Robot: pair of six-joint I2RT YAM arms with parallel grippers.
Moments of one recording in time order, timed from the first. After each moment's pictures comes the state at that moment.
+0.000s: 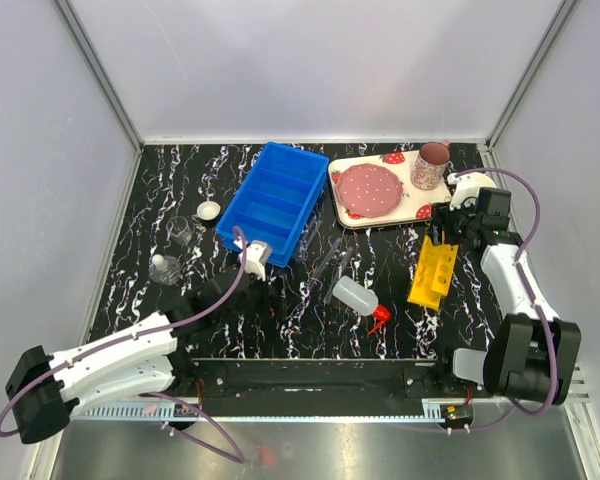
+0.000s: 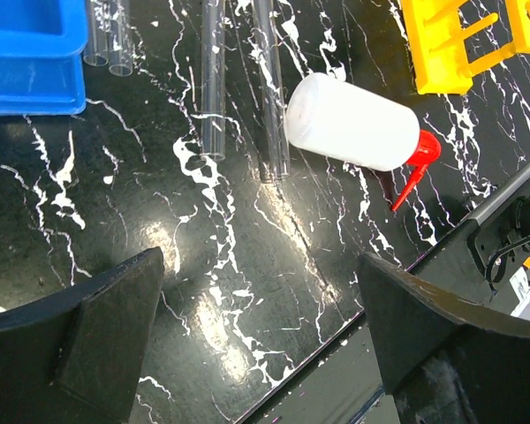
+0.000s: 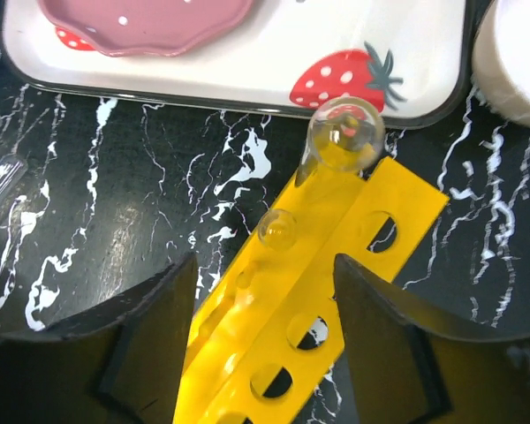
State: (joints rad) left arm -0.94 0.81 0.45 -0.13 -0.10 -0.59; right arm -0.16 1.28 0.84 -0.29 -0.32 -0.25
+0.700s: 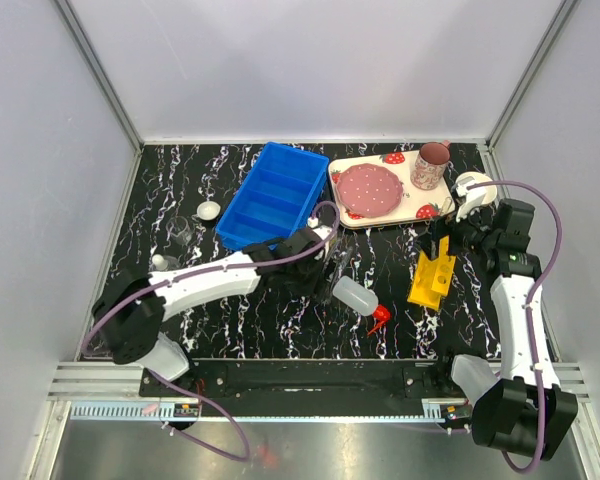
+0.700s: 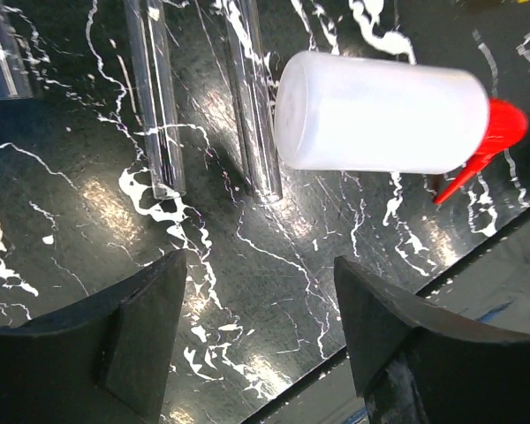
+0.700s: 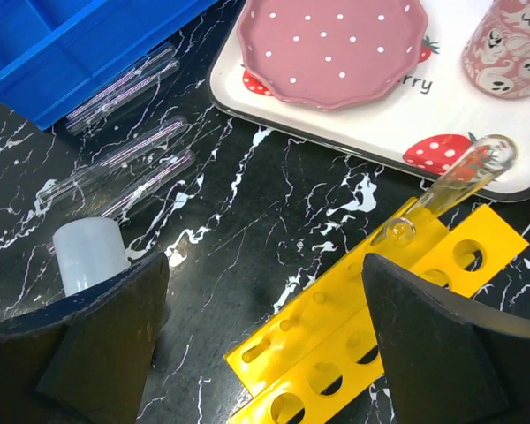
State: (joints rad) left arm -0.95 1.50 1.01 -0.42 0.02 -0.46; right arm -0.22 0.97 0.83 -0.45 -0.70 -0.31
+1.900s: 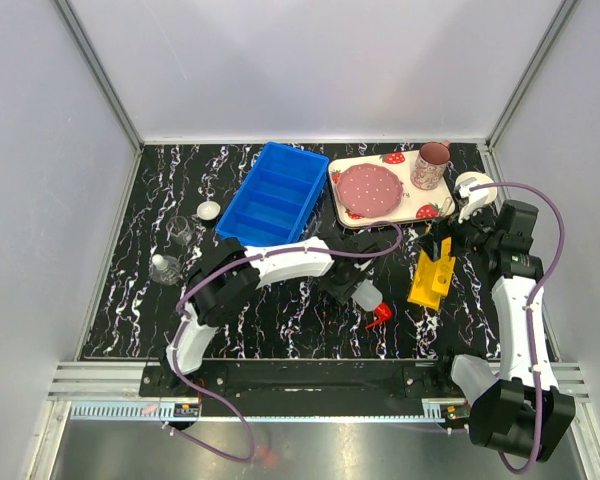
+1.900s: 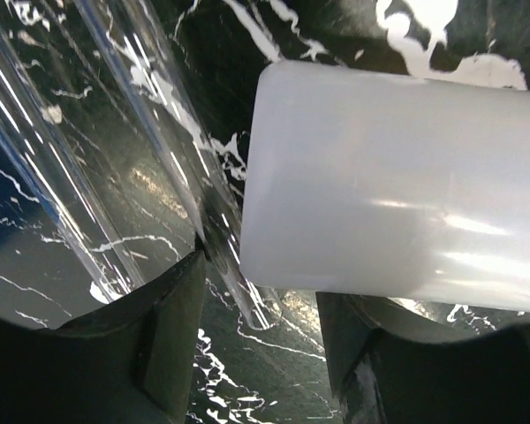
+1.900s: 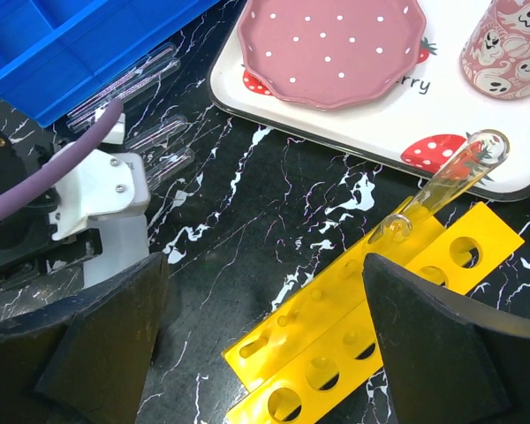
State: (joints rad) left arm -1.04 2.09 1.55 -0.79 -0.09 -0.30; right arm -0.25 0.96 0.82 -0.46 -0.73 -0.34
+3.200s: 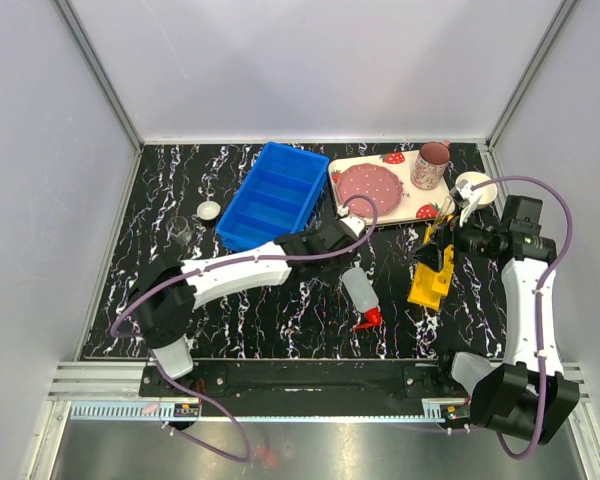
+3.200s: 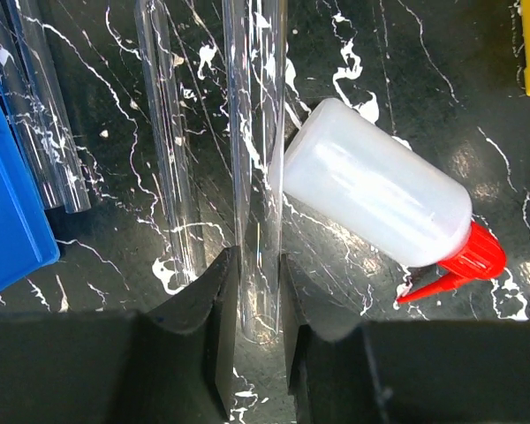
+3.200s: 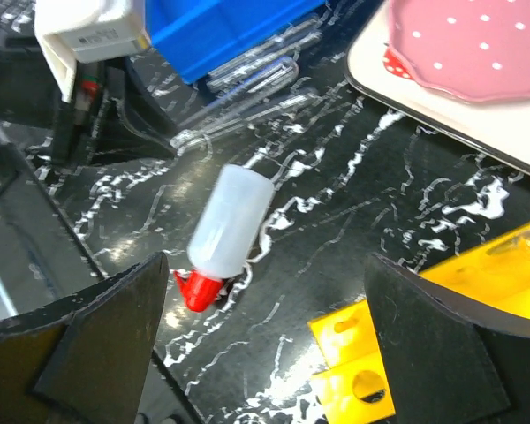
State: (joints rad) left arm -1.04 1.76 1.34 -0.54 -0.21 -0.36; right arm -0.29 1.05 0.96 -0.83 -1.00 -0.56
